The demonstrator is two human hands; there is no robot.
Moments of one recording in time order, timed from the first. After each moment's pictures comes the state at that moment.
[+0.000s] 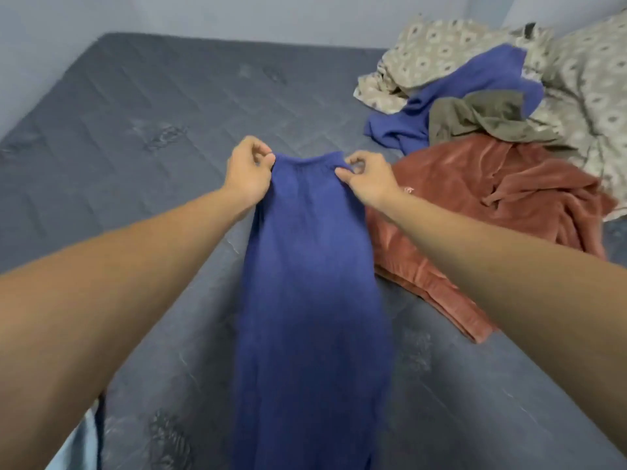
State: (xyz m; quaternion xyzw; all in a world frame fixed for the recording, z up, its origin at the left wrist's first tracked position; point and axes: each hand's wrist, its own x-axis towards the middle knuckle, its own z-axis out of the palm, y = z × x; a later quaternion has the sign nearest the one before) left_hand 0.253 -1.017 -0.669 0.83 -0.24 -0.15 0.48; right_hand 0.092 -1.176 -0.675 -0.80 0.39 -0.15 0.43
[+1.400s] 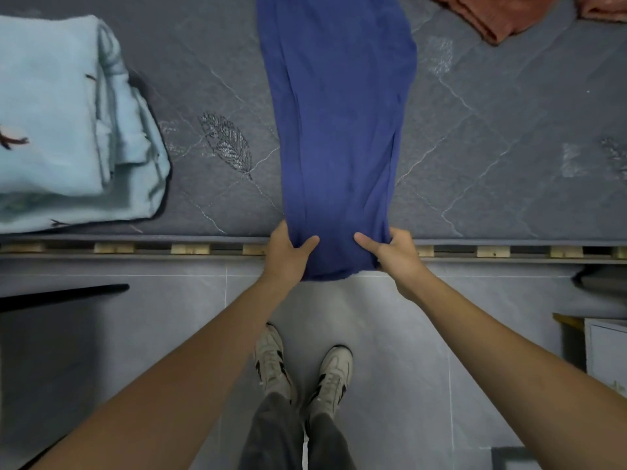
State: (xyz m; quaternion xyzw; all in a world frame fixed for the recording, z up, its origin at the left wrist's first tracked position) left_hand -0.146 -0.540 -0.841 0.76 -0.12 -0.43 0.47; right_hand -0.304 -0.675 -0.827 -0.49 0.56 -0.05 0.67
